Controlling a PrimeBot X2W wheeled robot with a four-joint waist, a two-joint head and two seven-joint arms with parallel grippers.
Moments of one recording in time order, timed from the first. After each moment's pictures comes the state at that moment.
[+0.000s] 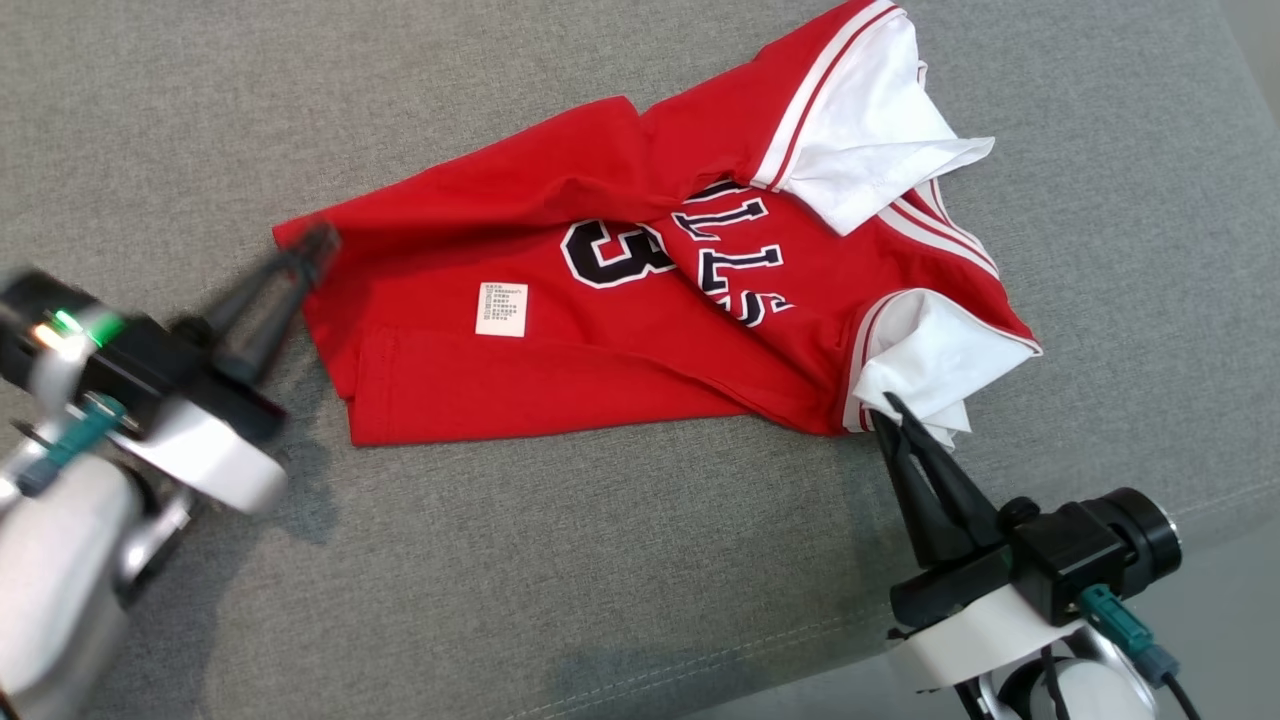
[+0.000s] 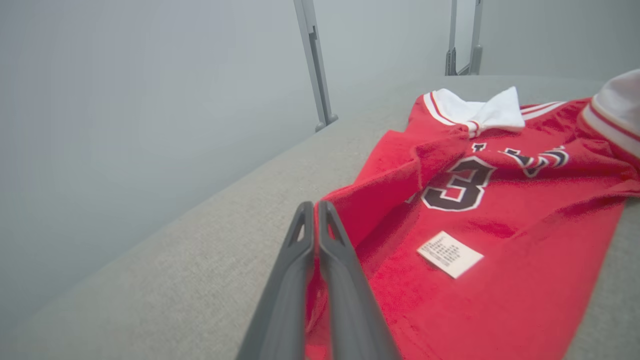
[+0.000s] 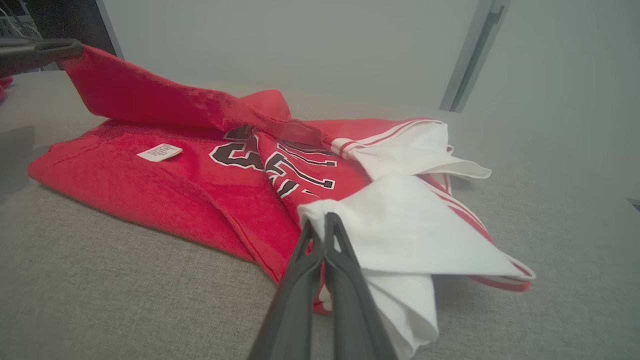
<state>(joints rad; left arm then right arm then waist) -0.49 0.59 -0.51 0.18 -0.31 -0.11 -0.25 -0.11 -0.04 0.24 -0.04 0.01 0.13 -0.14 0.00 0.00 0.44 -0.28</state>
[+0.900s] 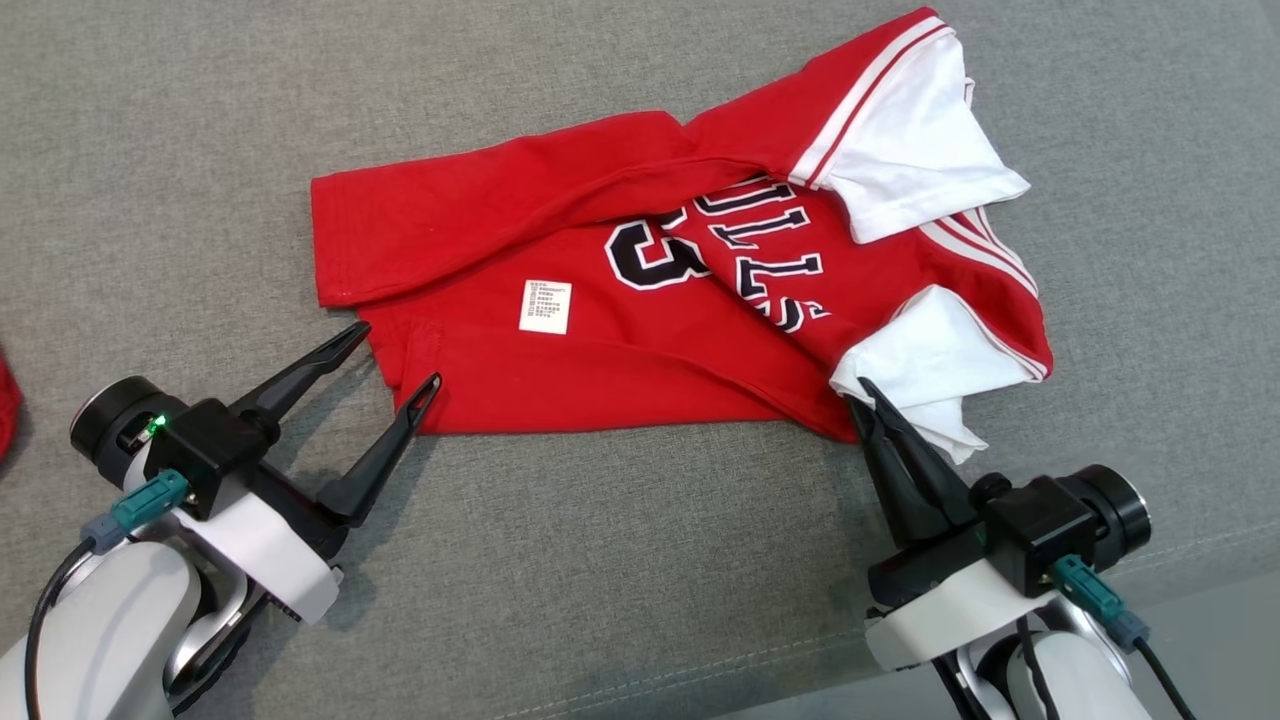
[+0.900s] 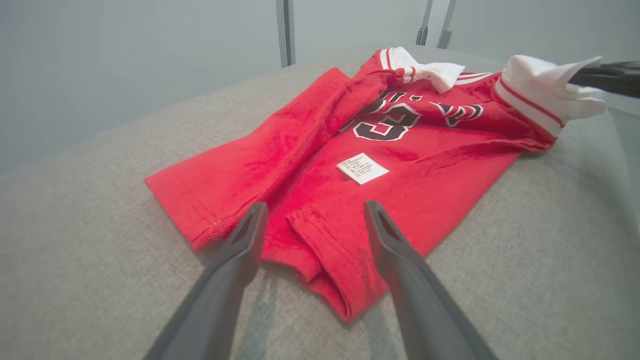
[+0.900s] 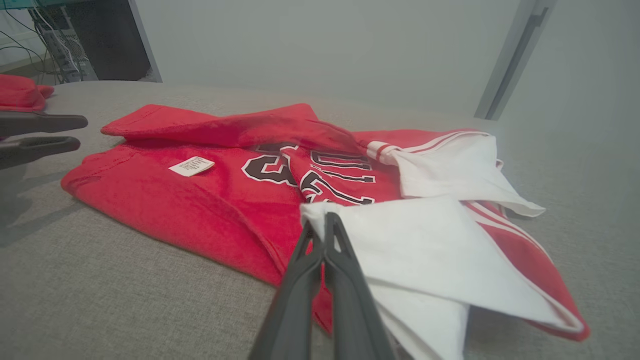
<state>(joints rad) -0.46 0.64 -0.67 0.15 -0.53 -0.12 -0.25 -0.18 -0.04 0.28 0.05 0.05 0.13 -0.16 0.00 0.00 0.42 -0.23</state>
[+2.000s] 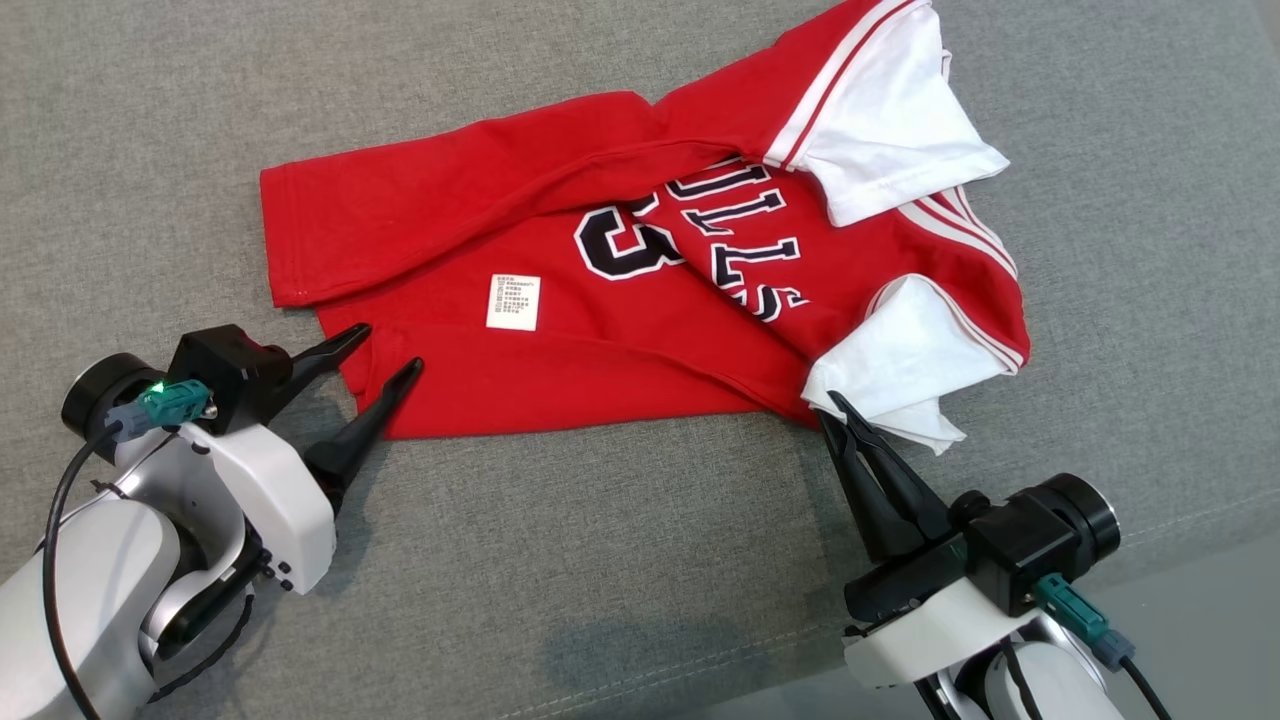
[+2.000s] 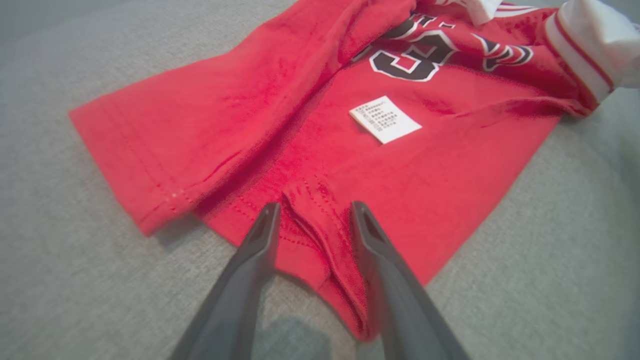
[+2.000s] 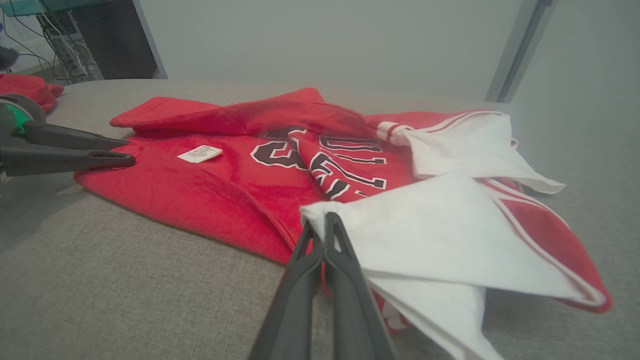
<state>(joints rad) -0.54 0.69 -0.71 0.10 -0.70 -0.09 0.07 -0.18 -0.04 0.34 0.06 0.08 0.13 -0.21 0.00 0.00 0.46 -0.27</state>
